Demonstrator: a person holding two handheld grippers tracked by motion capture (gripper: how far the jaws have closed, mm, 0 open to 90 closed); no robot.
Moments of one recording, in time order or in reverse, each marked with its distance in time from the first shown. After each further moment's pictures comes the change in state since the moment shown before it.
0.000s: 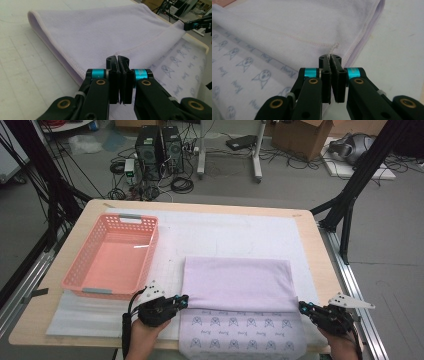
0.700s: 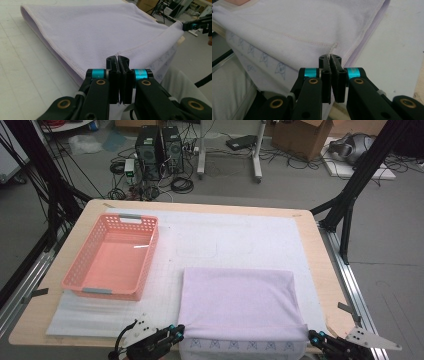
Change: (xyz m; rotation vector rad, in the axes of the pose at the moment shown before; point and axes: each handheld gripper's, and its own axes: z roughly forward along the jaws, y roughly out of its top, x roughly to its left) left arm -0.056 -0.035 -0.055 -0.015 -0.018 0.001; right arm 0.044 -0.041 -0.061 -0.024 0.024 -0.010
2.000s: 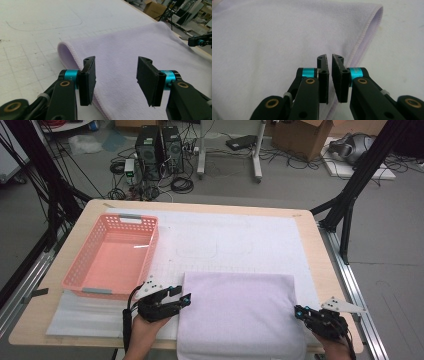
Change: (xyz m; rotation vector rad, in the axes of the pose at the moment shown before) left arm 0.078 0.046 0.067 -0.027 0.039 -0.028; right arm -0.031 0.036 0.074 0.054 -0.057 0.013
